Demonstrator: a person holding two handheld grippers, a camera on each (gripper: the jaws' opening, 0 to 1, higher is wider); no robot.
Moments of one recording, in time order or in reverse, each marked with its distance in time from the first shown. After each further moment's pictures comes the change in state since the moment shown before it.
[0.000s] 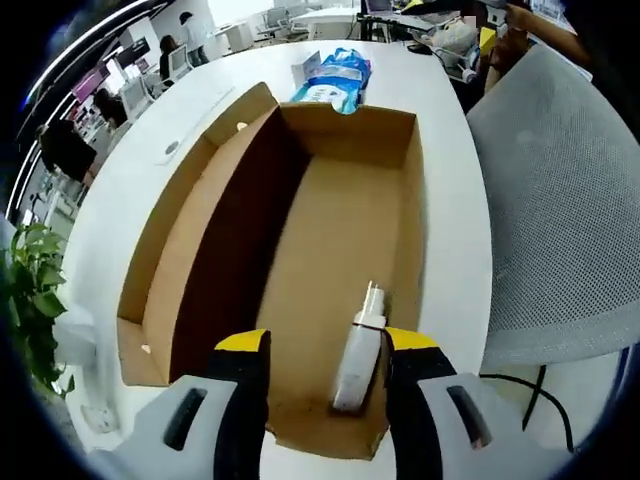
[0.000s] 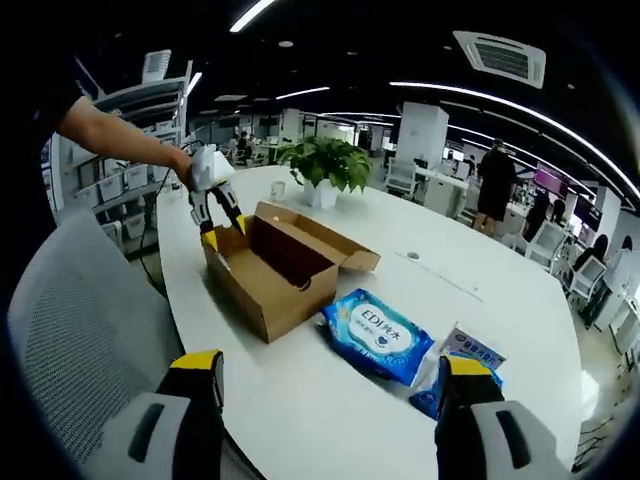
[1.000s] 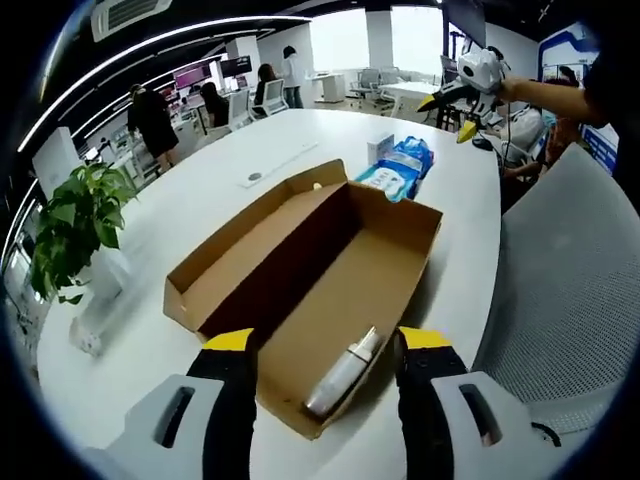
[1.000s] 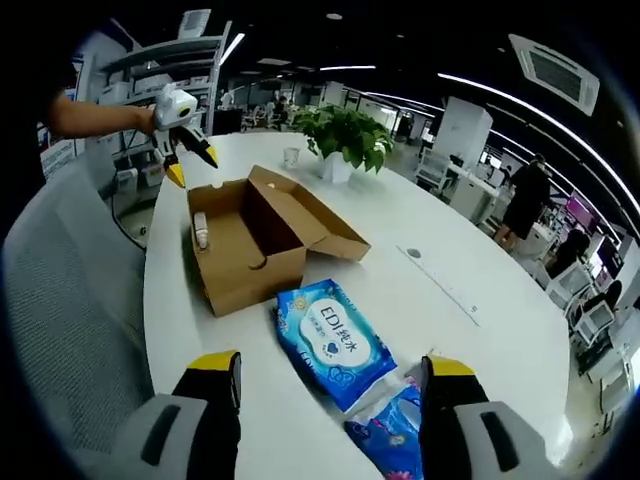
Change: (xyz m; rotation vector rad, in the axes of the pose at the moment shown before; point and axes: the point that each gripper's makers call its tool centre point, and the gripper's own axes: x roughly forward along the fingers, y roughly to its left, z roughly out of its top) left arm -0.061 0.000 0.014 -0.310 -0.300 0.225; right arm 0.050 -0.075 0.006 -0.188 0.109 0.083
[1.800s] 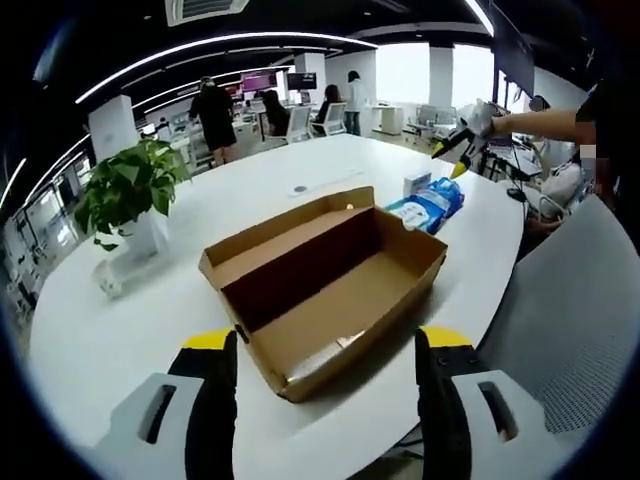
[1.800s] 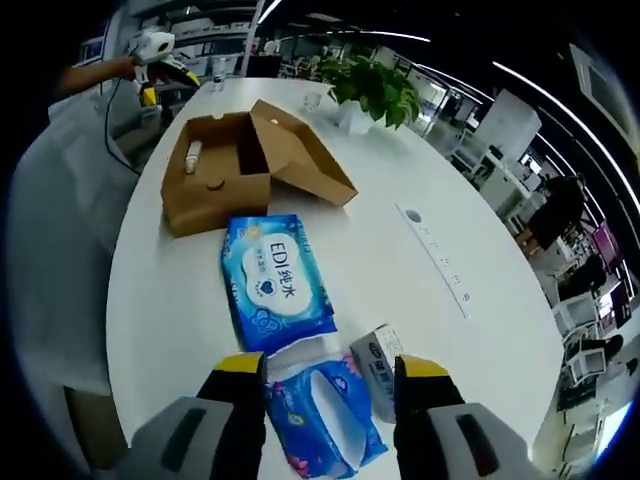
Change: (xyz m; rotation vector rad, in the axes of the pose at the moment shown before) left arm -0.047 -0.019 -0.008 -0.222 -0.142 0.171; right arm 0.024 -0.070 -0.039 -0.200 0.187 0.083
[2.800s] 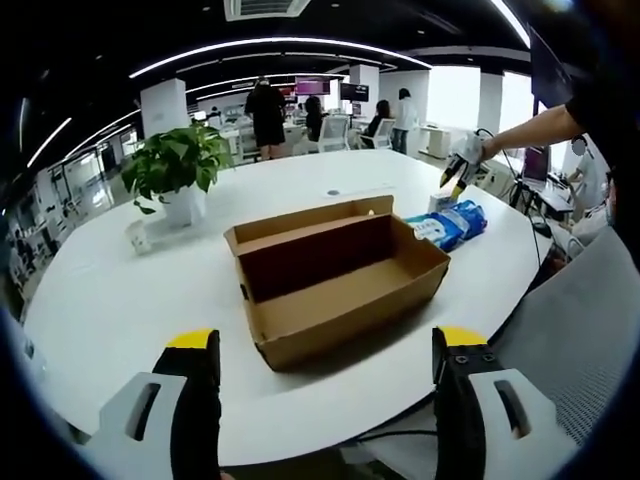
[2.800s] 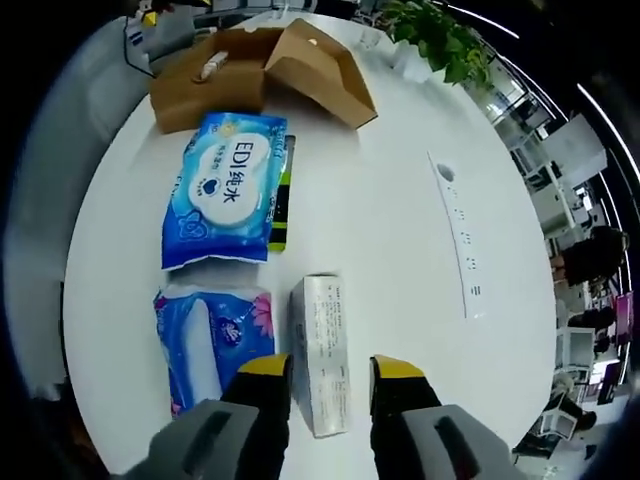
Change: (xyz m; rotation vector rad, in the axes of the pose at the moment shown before) left arm -0.038 -0.024 -0.022 -0.184 -0.072 0.178; right arm 0.066 -0.098 -0.056 -0.252 0.244 0.105
